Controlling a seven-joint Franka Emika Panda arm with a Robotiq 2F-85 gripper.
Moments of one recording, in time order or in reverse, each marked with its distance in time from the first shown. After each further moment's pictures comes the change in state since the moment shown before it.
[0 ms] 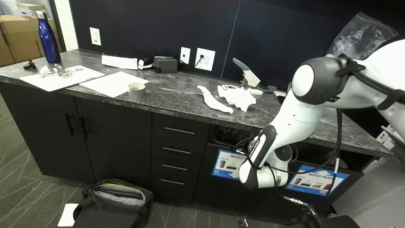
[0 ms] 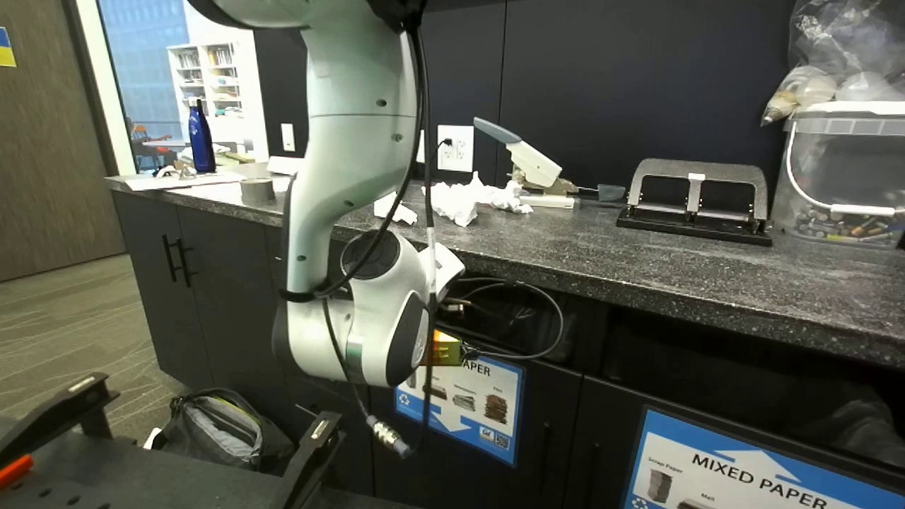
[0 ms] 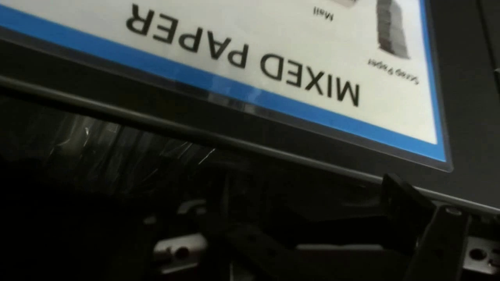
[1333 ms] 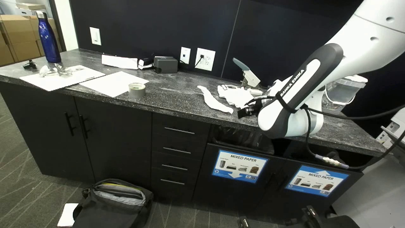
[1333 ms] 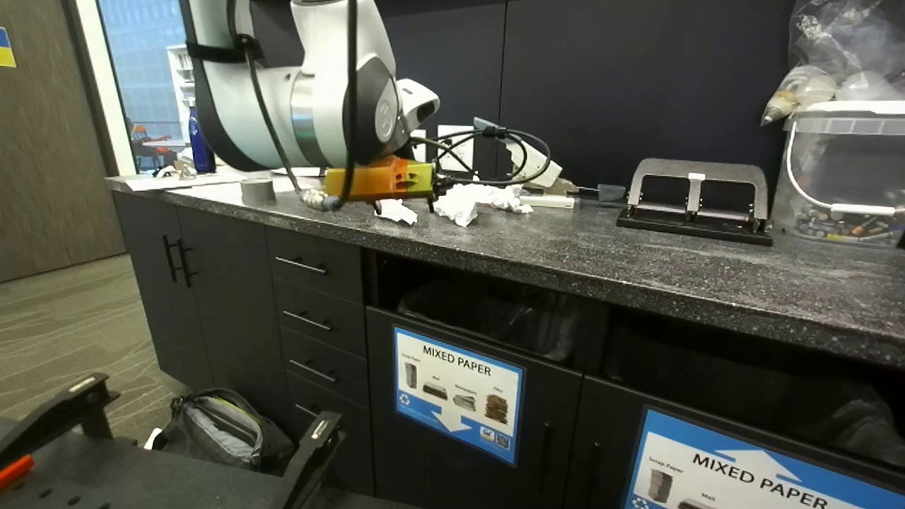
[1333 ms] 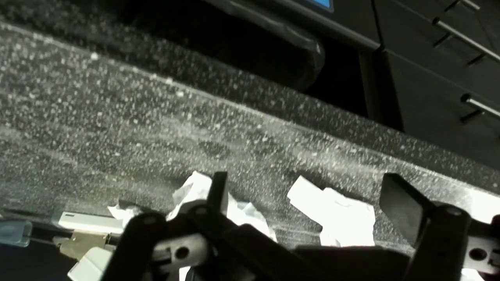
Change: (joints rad) arm 0.031 -0.811 0.038 -0.513 -0.060 -0.429 0.024
